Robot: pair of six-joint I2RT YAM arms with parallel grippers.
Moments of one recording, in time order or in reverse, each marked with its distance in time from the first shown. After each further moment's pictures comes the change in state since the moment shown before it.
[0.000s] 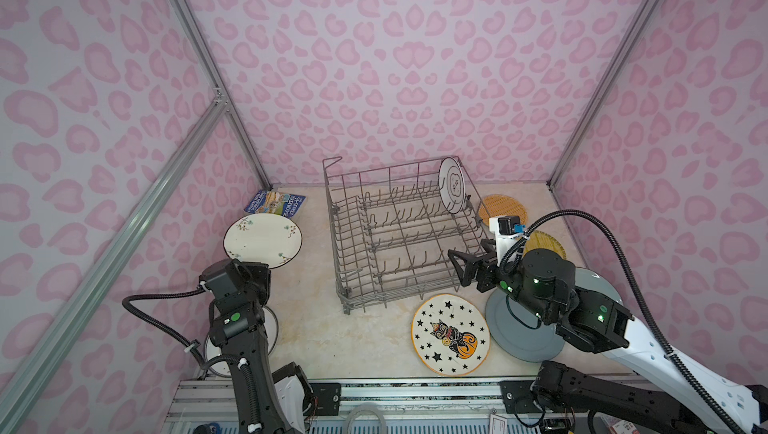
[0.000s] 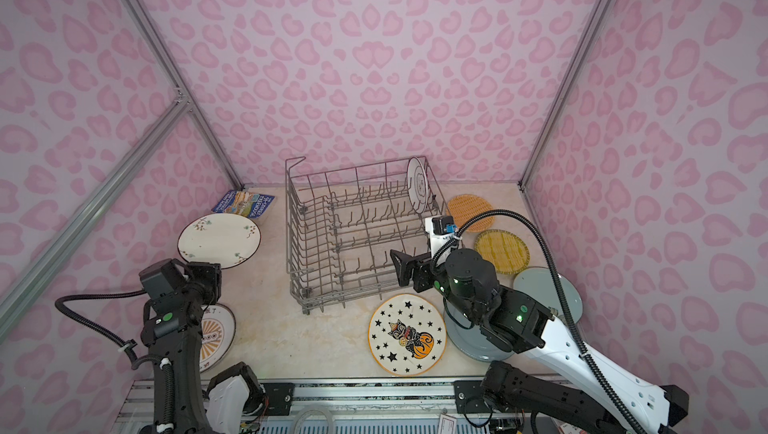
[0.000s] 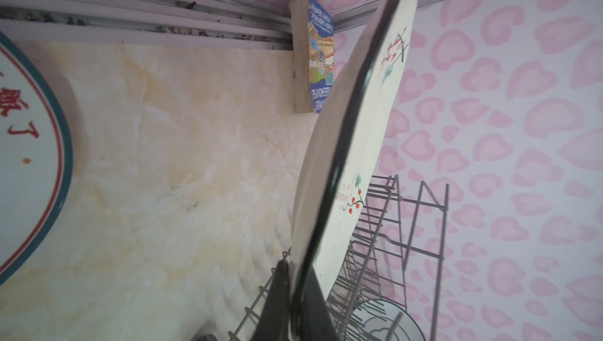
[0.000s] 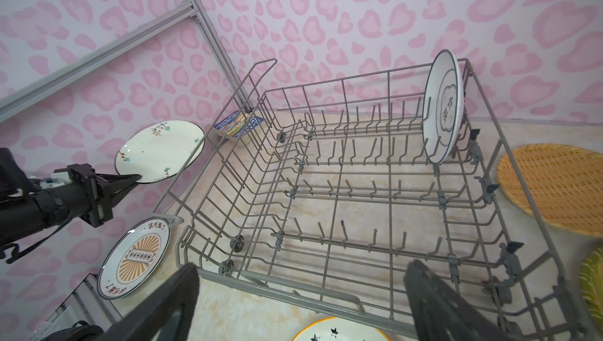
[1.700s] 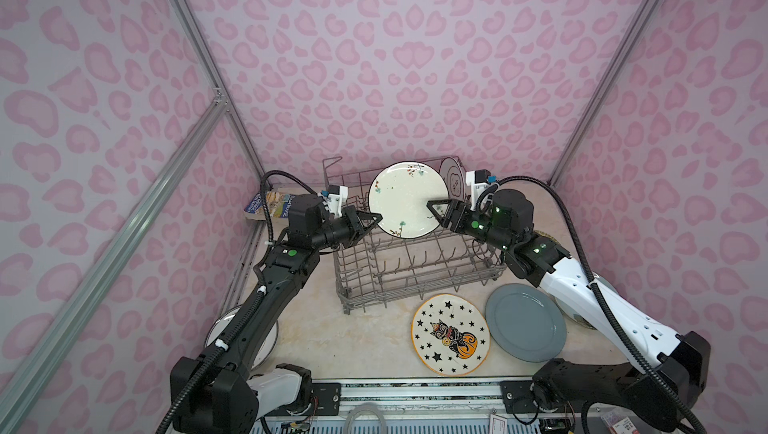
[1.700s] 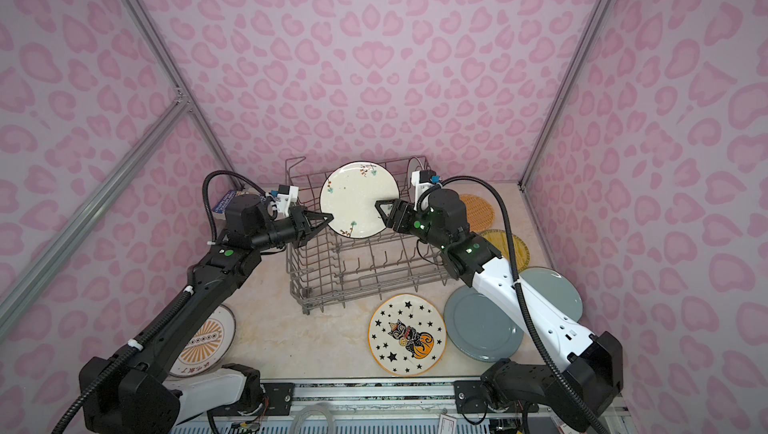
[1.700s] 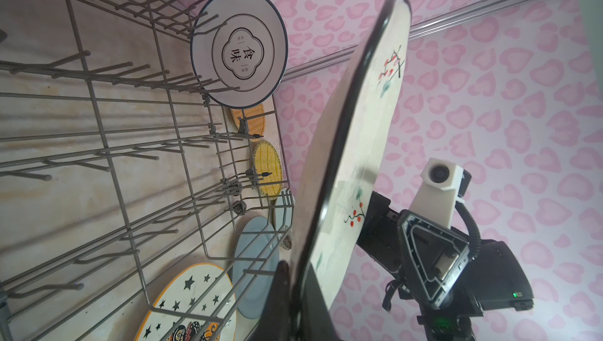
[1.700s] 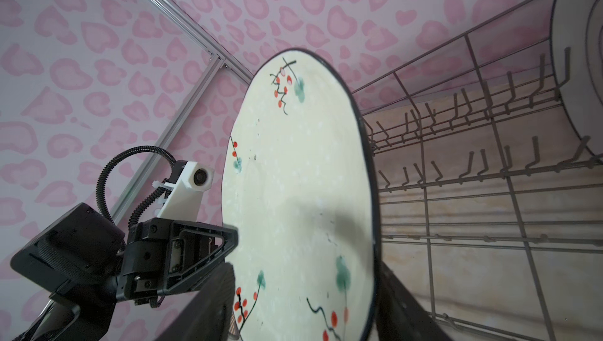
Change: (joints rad) left arm -0.787 0.449 0.311 0.372 0.417 0.074; right arm -0.360 0.437 0.155 0.369 -0.554 0.325
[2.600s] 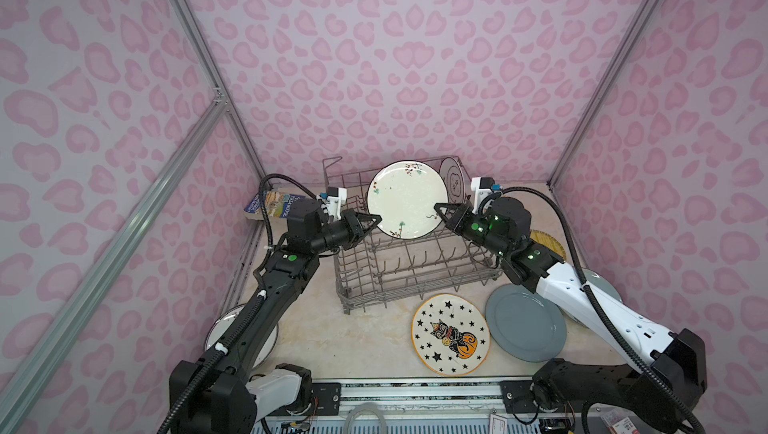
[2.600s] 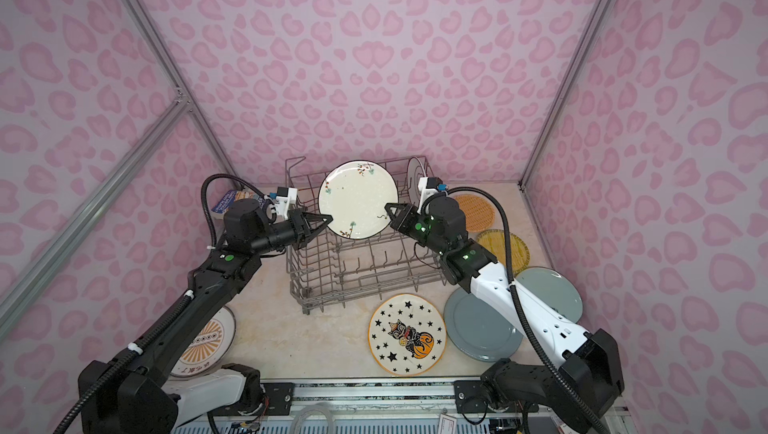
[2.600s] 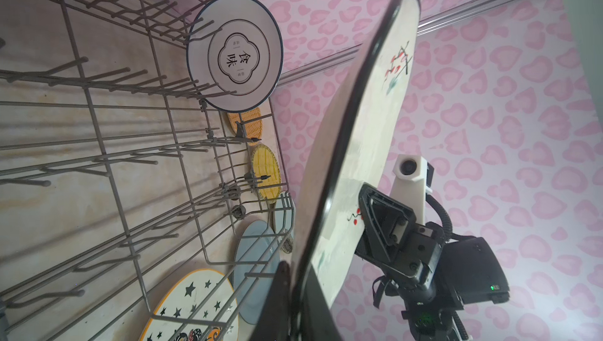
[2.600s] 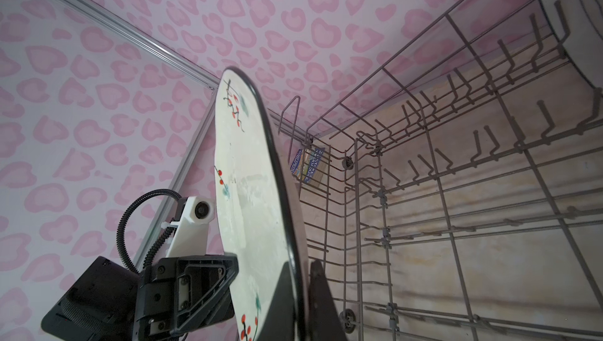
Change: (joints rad) left arm -0.002 -0.045 -0.055 0.068 -0.012 -0.006; right arm 0.005 -0.029 -0.107 0.124 0.056 0.185
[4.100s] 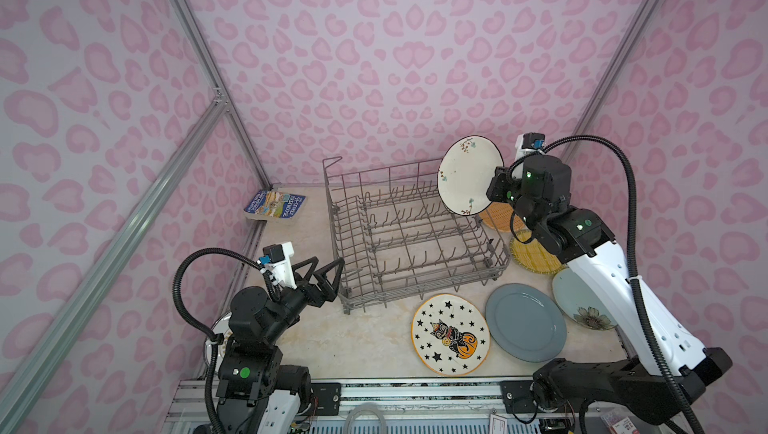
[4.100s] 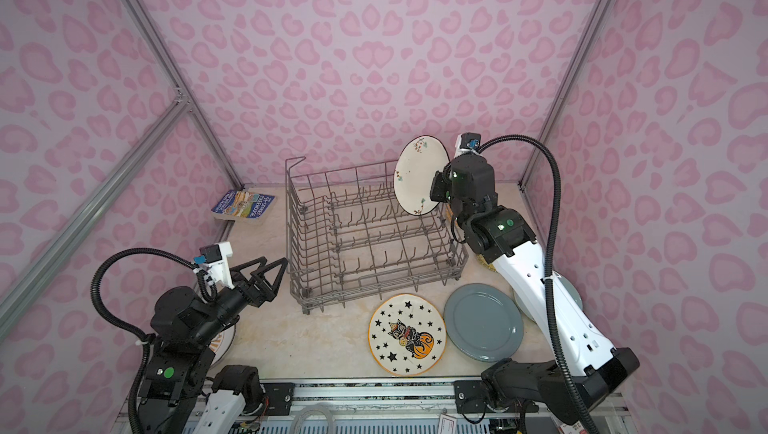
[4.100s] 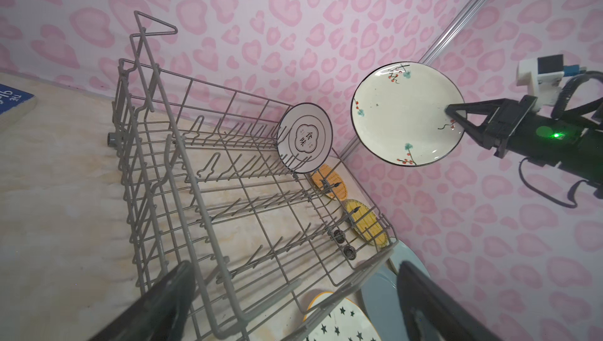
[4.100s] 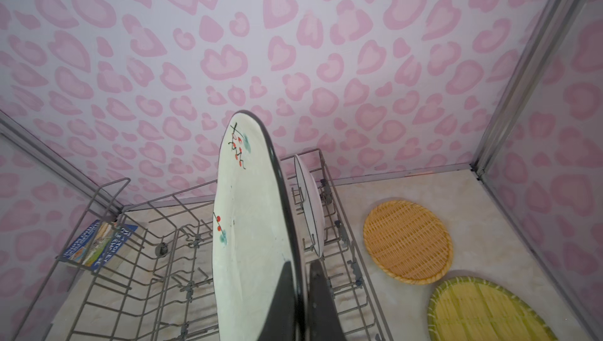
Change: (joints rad) left arm 0.168 -0.809 -0.372 -0.310 -0.297 0.523; right arm -0.102 0.096 0.540 -0.574 0.562 -0.636
